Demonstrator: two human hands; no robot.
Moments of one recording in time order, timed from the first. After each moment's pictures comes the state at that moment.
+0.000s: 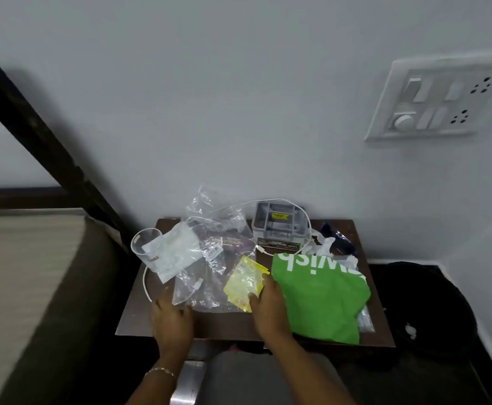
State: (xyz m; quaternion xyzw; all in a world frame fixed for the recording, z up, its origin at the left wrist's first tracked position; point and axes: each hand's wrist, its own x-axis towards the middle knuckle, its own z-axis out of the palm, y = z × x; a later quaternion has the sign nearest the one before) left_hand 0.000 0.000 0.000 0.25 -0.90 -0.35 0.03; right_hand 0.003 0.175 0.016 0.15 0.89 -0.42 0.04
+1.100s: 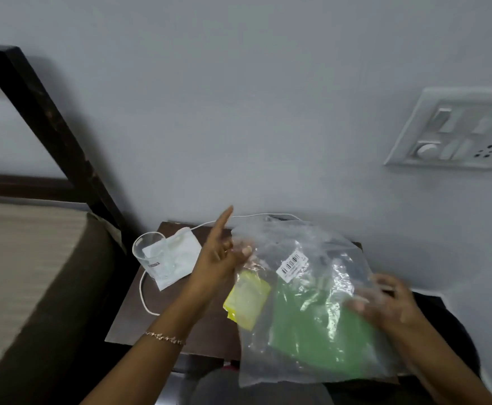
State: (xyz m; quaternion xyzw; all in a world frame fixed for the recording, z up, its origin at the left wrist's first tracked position) left_hand -0.055 0.066 0.142 -0.03 -0.65 -0.76 -0.09; right_hand 0.045 0.327 0.159 0.12 0.71 -0.69 0.04
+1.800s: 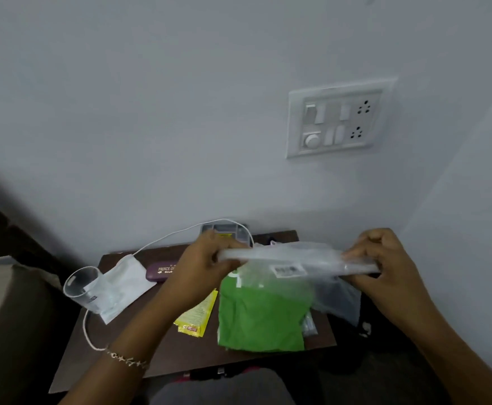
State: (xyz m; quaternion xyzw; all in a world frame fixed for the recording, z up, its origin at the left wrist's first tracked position) left_hand -0.024 0.162 0.202 -0.23 -0.84 -0.49 -0.08; right_hand 0.084 0.419 0.194 0.06 0.84 -0.49 -0.20
